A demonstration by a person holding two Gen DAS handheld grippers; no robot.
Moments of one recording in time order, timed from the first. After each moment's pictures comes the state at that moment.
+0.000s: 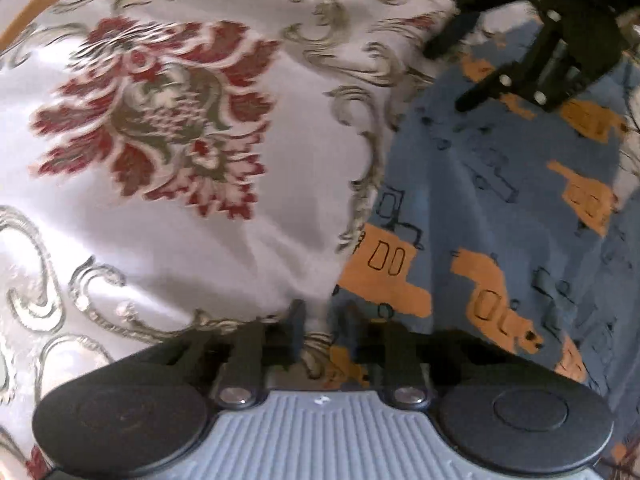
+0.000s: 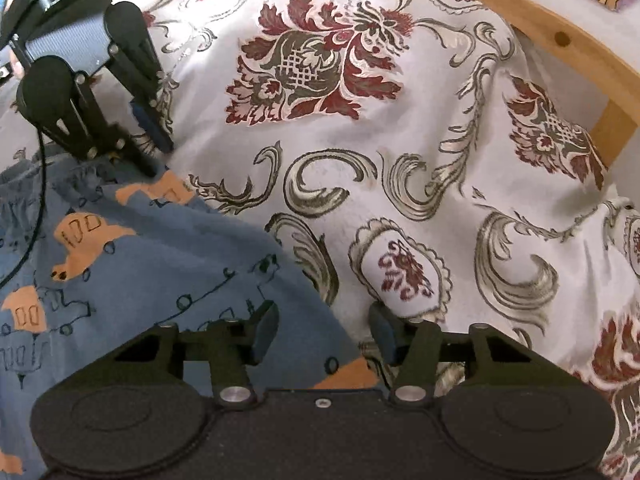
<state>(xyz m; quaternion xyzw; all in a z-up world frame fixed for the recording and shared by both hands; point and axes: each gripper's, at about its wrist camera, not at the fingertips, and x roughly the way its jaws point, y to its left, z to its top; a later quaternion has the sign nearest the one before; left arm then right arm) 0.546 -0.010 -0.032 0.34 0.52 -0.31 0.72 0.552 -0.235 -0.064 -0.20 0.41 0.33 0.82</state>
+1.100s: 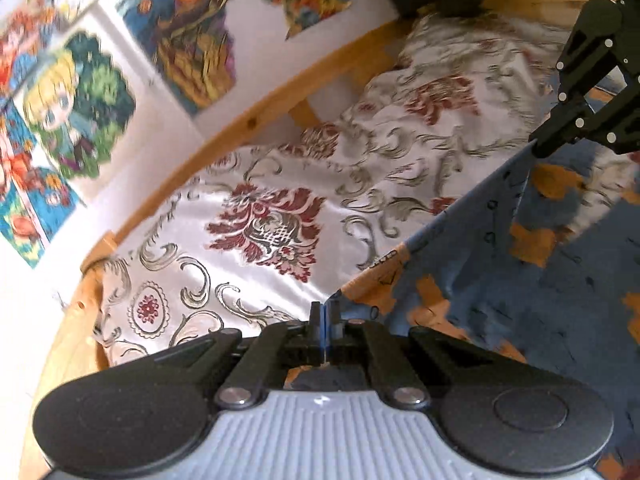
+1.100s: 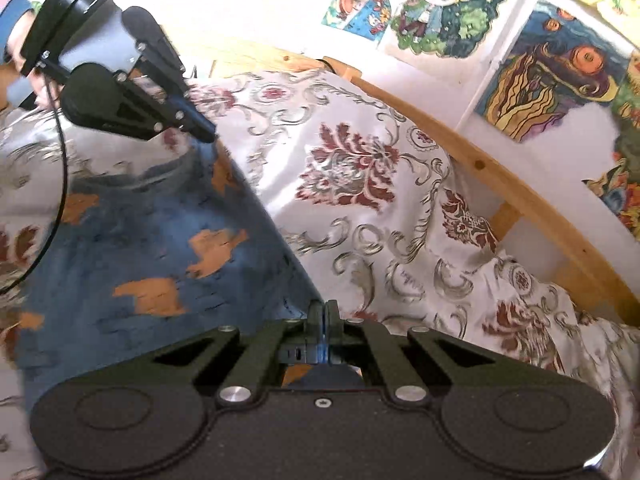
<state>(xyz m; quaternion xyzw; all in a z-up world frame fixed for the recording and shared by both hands) 0.336 0.010 0.037 0.37 0.23 -0.22 0.88 0.307 -0.210 0.008 -0.25 0.24 0.23 0.91</state>
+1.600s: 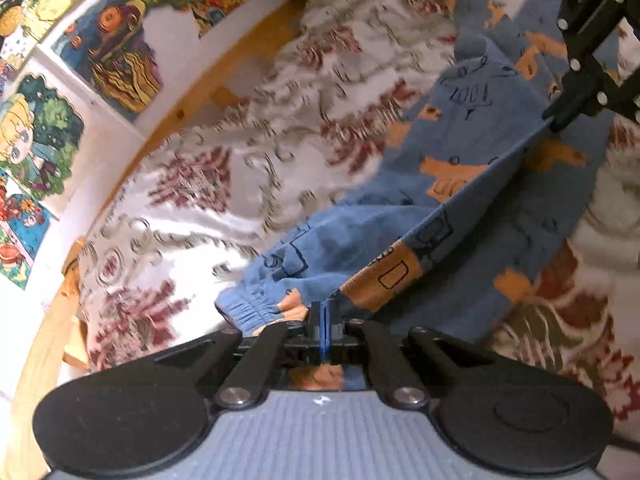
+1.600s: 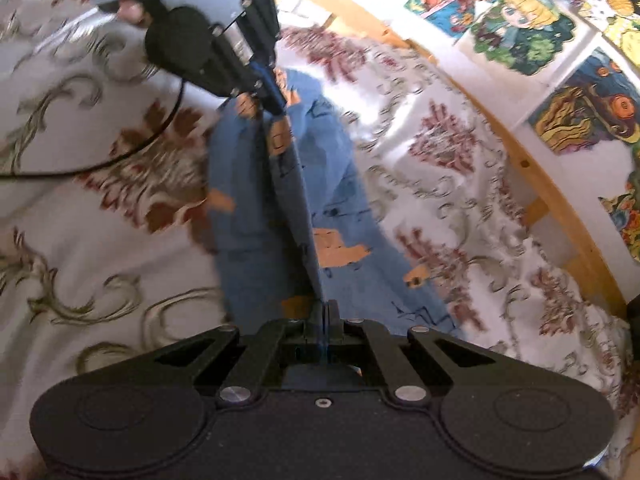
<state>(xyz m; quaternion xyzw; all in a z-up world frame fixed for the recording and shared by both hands) 0.225 0.038 -0.042 0.46 0.24 -0.25 0.82 0.144 -0.118 -0.073 -0.34 0.27 0.22 0.87</state>
